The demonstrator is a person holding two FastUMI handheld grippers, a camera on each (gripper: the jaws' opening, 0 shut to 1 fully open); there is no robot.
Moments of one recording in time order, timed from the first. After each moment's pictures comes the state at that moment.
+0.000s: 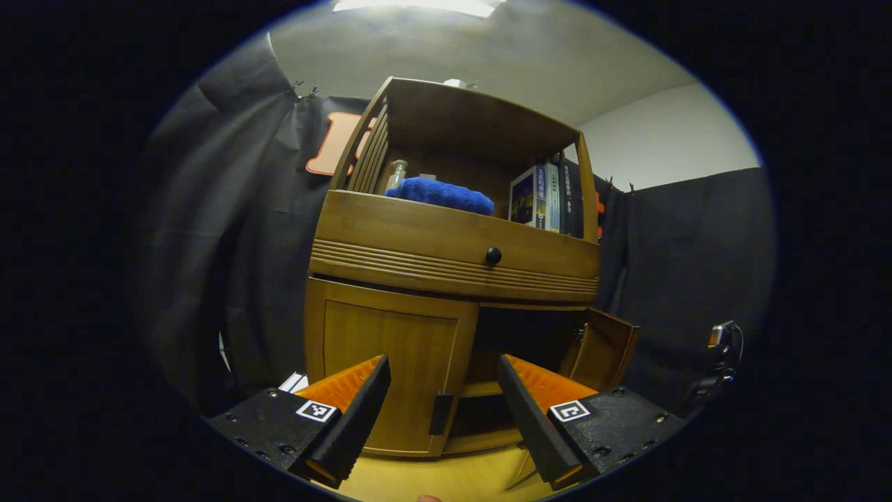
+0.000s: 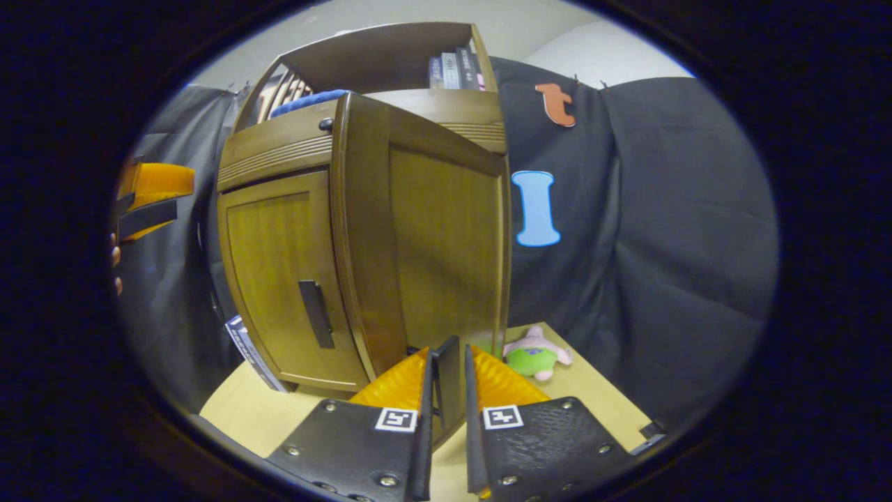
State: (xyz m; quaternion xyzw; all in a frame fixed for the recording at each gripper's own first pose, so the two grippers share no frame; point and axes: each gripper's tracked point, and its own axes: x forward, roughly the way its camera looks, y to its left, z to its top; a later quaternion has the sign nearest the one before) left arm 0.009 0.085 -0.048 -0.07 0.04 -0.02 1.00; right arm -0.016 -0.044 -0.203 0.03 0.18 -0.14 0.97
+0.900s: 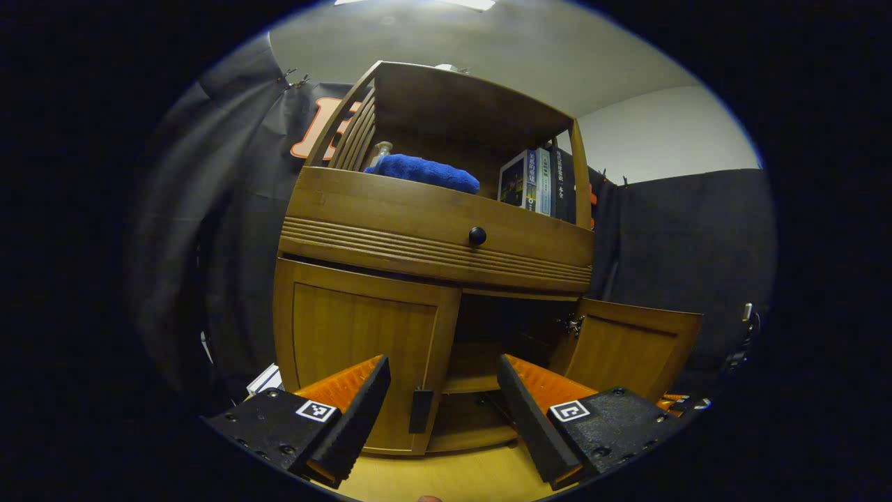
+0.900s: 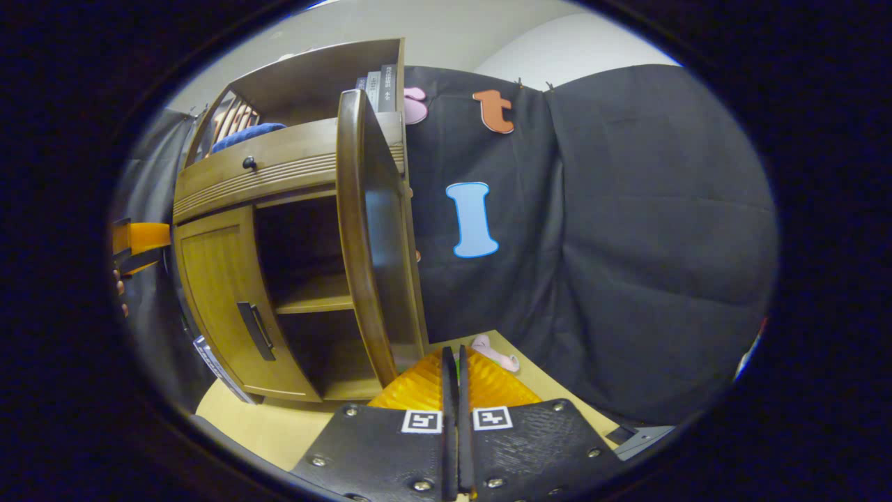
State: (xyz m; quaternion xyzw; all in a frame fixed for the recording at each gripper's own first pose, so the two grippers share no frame) left arm 0.042 0.061 -0.078 -0.08 0.06 -0.04 0.99; right arm -0.047 -0.146 -0.184 0.05 0.15 -0.20 0.97
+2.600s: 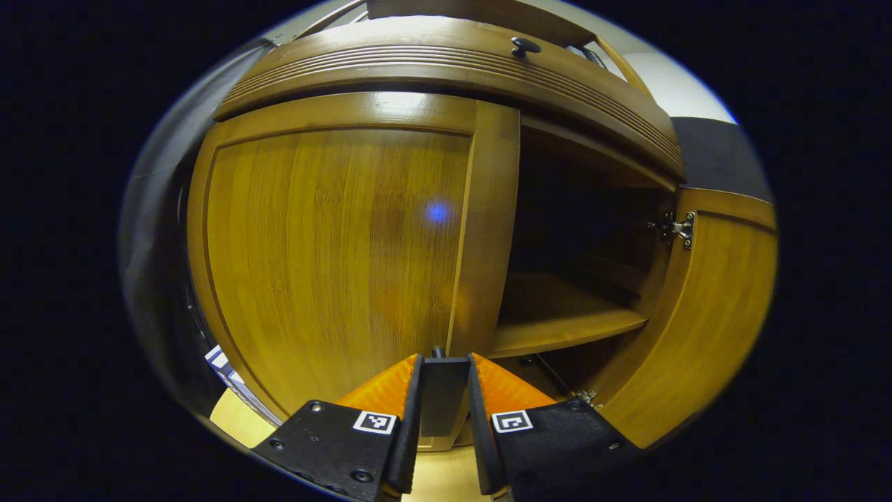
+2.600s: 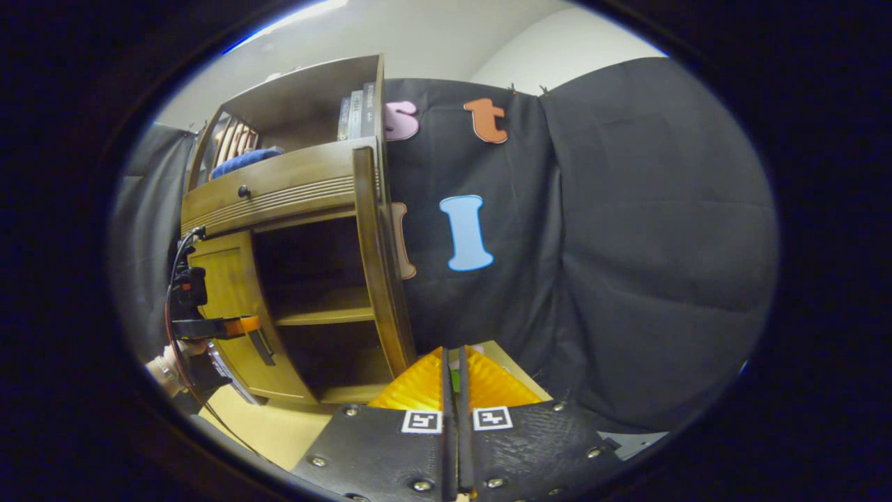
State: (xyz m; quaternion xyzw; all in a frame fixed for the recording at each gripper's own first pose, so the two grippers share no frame) left arm 0.155 0.074 -0.256 -0.04 0.18 0.01 0.98; right arm -0.070 -0.196 -0.156 0.07 0.12 -0.18 0.97
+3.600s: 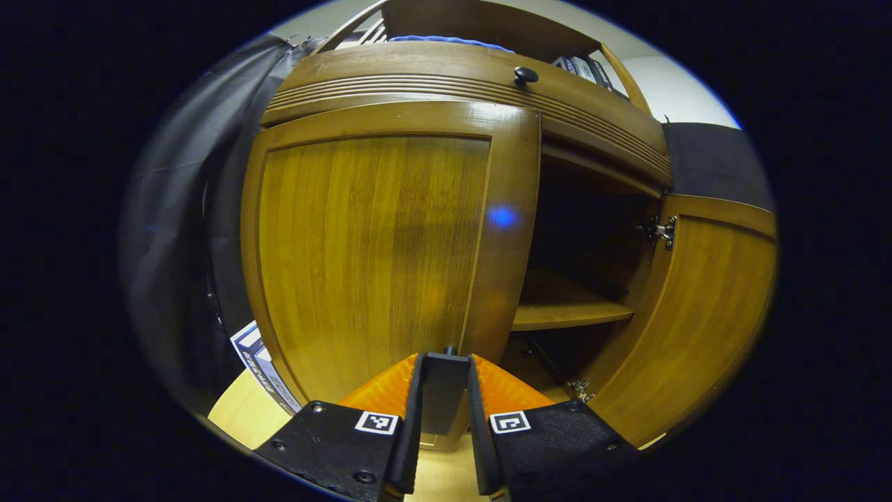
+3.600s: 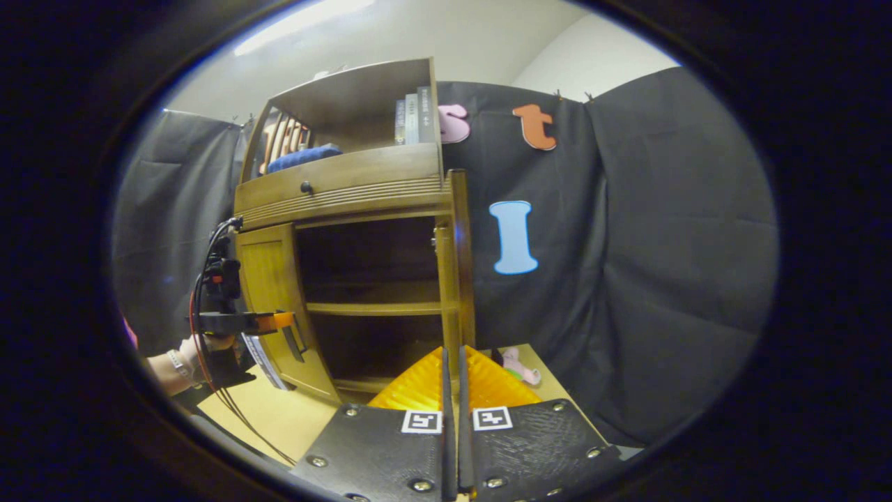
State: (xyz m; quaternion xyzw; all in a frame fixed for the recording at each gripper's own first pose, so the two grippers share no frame) left arm 0.152 0.075 -0.253 -0.06 0.18 0.04 0.98; right arm -0.078 -0.133 -0.142 0.05 0.13 -0.07 0.99
